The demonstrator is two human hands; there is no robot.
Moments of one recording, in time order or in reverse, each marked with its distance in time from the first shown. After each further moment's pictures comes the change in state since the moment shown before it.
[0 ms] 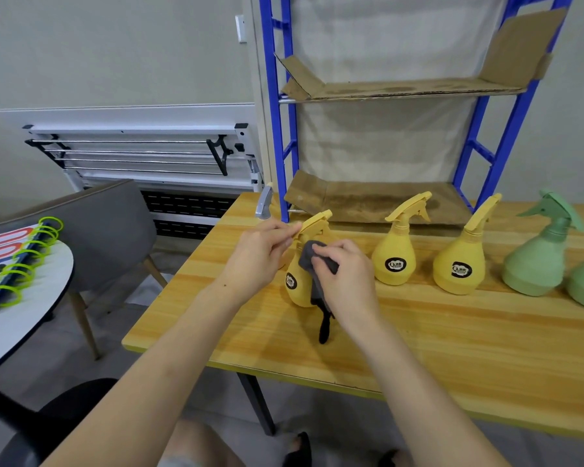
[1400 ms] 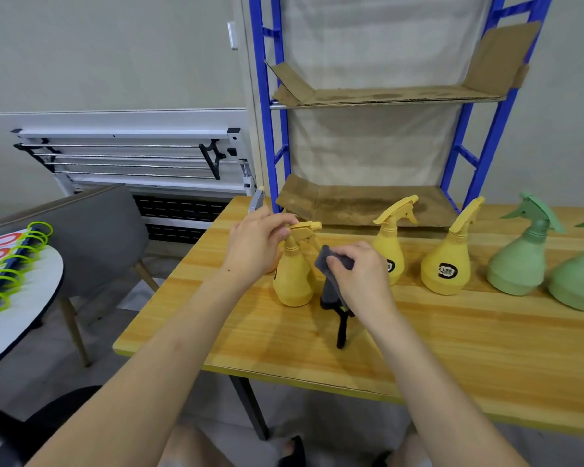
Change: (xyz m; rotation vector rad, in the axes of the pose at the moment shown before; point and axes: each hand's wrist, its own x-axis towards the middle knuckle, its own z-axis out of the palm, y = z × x) left_hand 0.029 0.002 0.010 0.073 0.062 -0.143; right_hand 0.013 0.015 -0.035 -0.065 -0.081 0.149
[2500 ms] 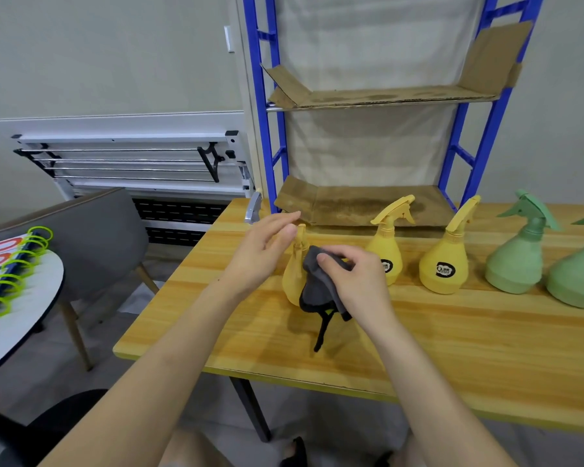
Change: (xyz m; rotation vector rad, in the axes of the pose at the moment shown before) left_hand -0.018 0.012 -0.006 -0.421 -0.171 -0.024; right_hand -0.008 -0.002 -0.001 0.343 -0.034 0.027
